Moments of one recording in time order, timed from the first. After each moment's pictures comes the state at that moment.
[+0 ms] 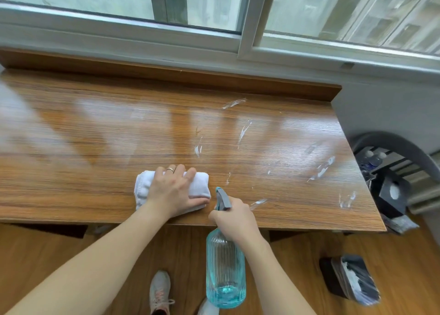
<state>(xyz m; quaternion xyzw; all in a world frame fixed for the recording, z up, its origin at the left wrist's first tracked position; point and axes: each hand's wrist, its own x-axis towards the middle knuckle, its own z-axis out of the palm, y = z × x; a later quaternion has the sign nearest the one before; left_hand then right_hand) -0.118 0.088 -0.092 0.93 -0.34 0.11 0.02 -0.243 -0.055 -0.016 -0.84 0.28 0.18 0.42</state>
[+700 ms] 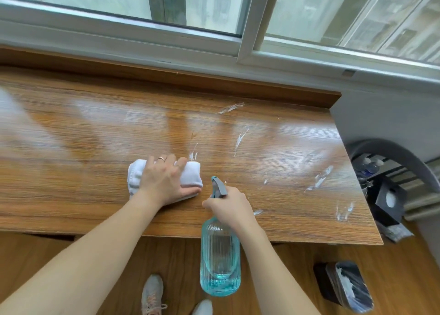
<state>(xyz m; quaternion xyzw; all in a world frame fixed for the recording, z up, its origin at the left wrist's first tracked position) -0.069 0.081 -0.087 0.94 -0.32 0.10 0.01 -0.198 -0.072 0.004 -0.84 0.28 0.18 0.43</state>
